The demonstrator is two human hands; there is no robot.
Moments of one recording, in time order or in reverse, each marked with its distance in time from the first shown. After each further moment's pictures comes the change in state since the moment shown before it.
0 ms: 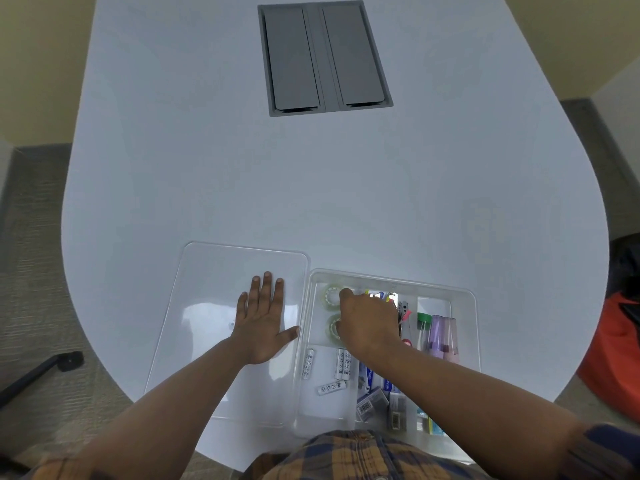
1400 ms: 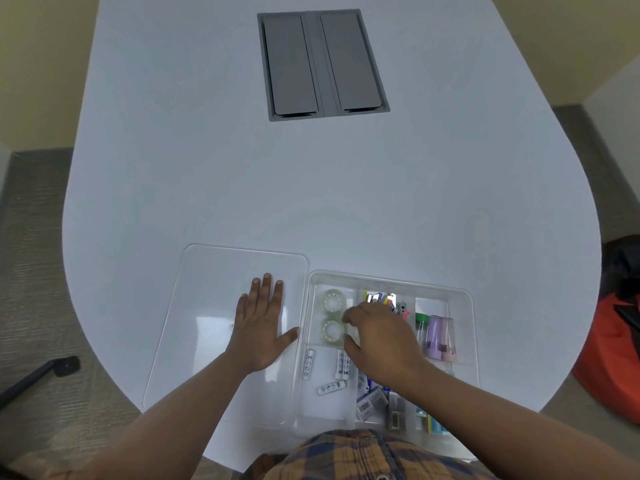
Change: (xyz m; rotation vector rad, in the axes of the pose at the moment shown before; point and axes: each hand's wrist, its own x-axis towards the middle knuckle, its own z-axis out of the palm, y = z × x) left_hand -0.004 -0.006 0.018 -0.070 0.256 0.052; right_hand -0.039 0.020 -0.001 0.229 0.143 -0.162
